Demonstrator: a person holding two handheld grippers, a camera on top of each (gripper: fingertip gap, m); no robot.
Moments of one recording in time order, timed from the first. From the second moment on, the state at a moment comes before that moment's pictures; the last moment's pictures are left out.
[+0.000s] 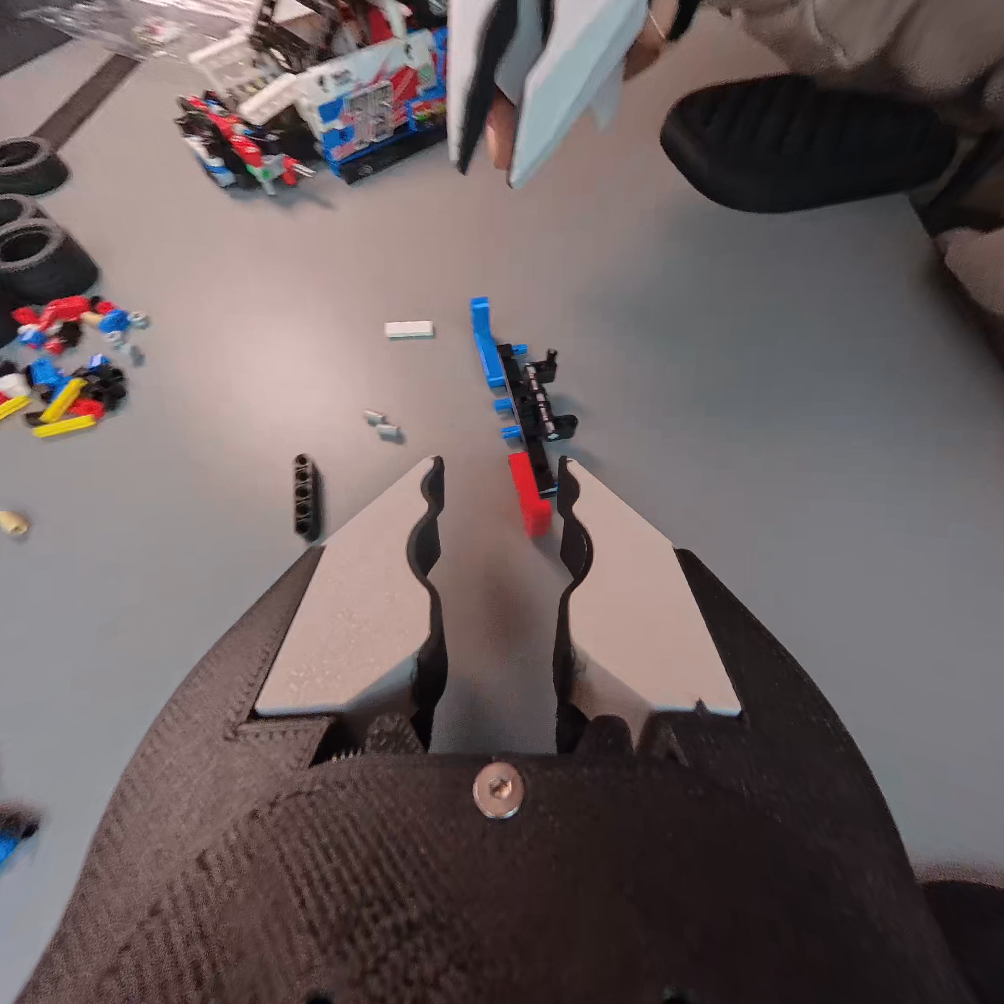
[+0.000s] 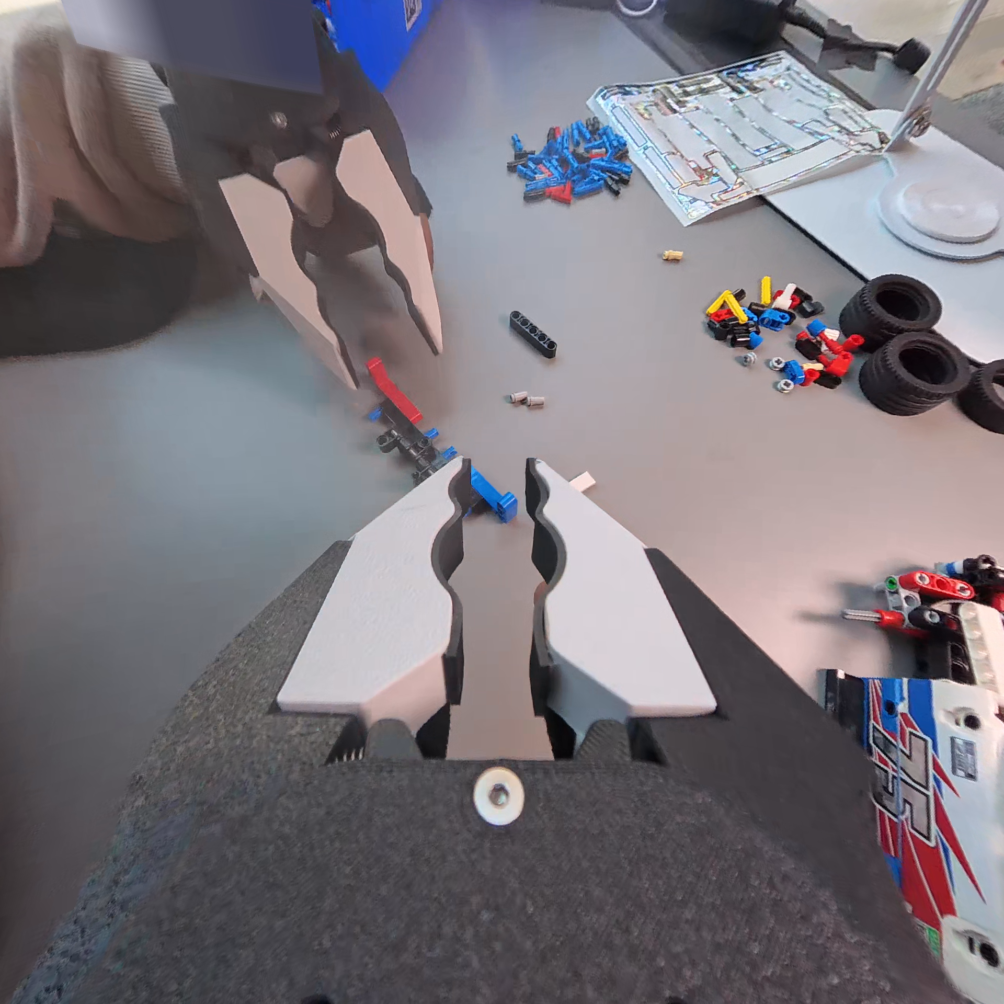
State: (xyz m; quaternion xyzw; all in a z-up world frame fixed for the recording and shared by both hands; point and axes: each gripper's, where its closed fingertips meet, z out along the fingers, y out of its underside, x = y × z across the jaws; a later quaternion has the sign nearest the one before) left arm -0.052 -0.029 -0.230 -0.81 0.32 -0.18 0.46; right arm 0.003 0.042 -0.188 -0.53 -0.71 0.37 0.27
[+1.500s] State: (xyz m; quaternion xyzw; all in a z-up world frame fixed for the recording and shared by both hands) left arm -0.277 -0.038 -0.258 -0.89 -0.16 0.13 0.41; right arm 0.109 0.192 -0.042 -0.46 -0.31 0.49 0.67
